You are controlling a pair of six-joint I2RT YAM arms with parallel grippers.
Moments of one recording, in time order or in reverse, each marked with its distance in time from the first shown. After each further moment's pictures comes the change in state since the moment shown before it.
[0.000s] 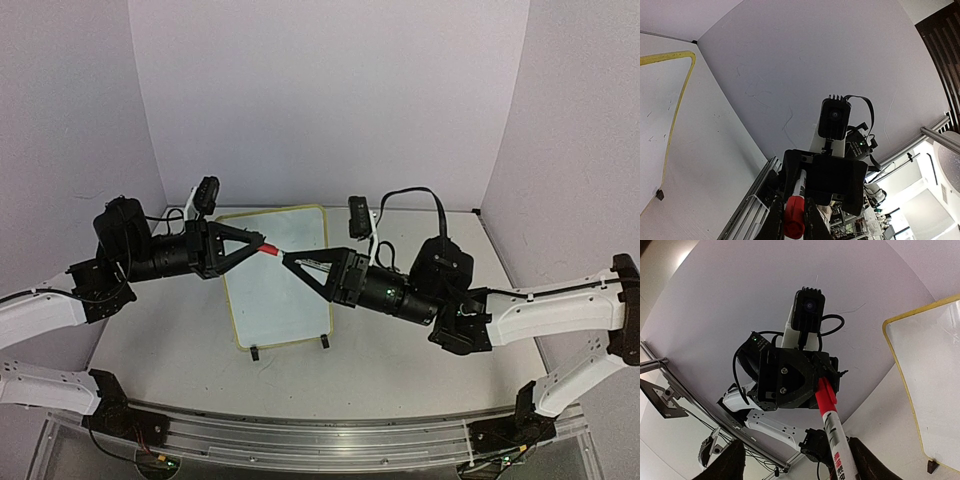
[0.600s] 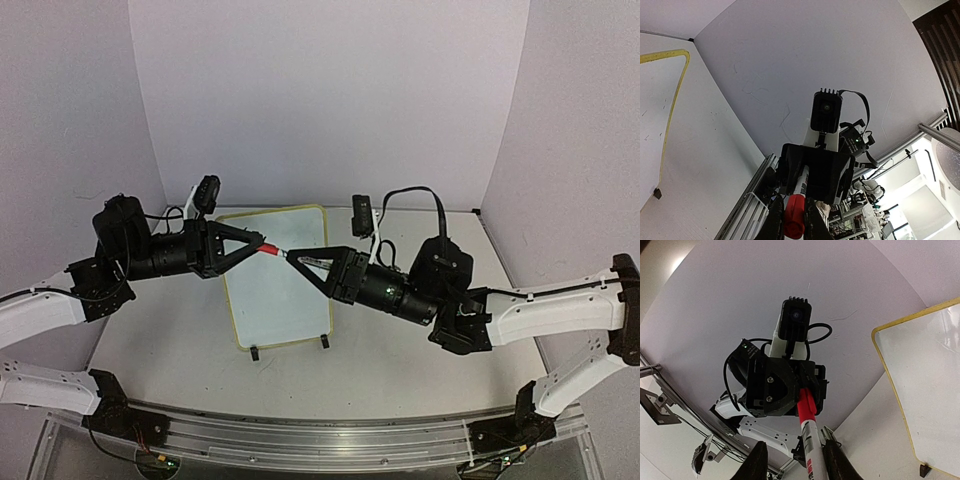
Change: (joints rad) left arm 0.000 0.000 0.011 -0.015 0.026 0.003; right arm -0.002 0.000 0.000 -0.004 0.046 -0.013
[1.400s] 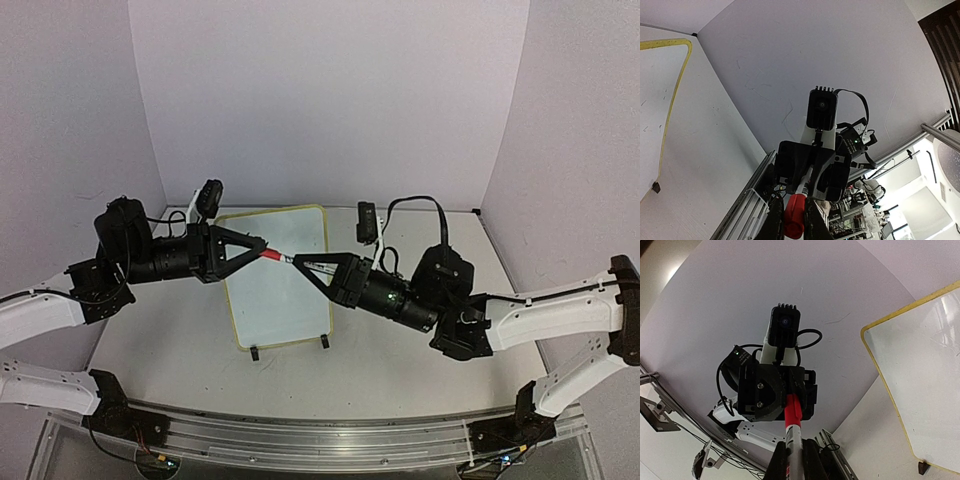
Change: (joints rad) left arm -0.016 -0.008 0.001 -0.027 -0.032 0.000; right arm -0.001 -0.004 -0.046 0.039 0.054 0.025
